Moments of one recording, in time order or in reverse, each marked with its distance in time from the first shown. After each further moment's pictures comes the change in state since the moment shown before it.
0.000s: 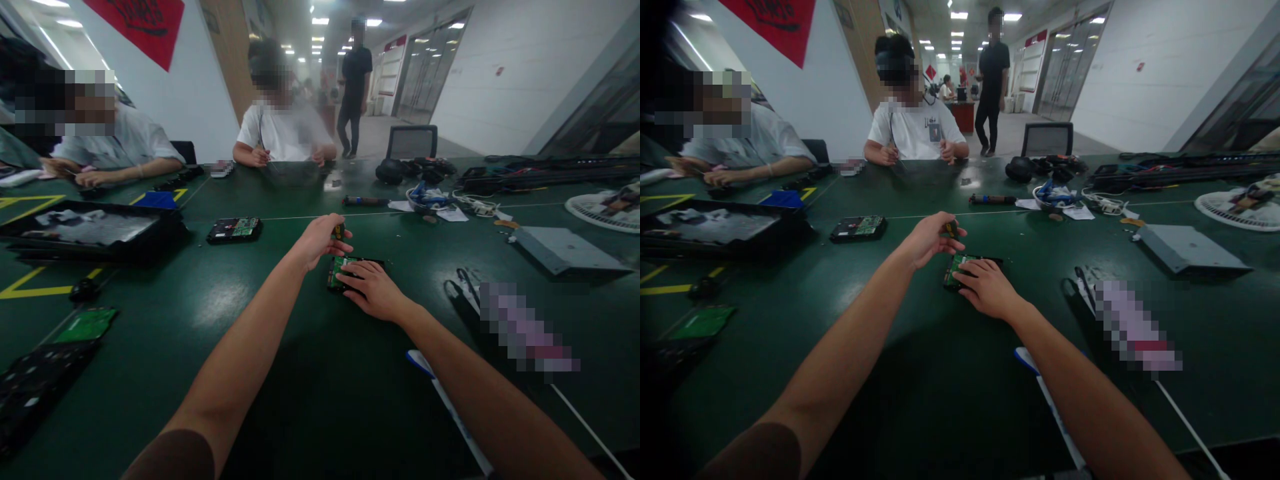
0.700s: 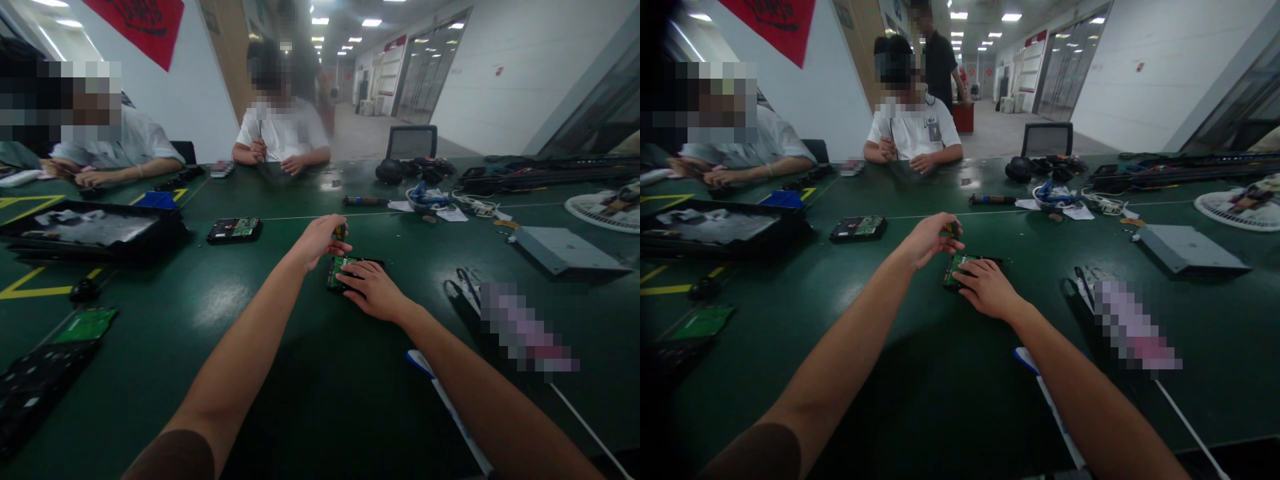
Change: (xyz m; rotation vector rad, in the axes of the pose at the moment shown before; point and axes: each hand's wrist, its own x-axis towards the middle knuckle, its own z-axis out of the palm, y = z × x) left_hand -0.001 0.000 0.000 0.002 0.003 0.027; right_hand 0.000 0.000 0.000 -0.001 -0.012 0.003
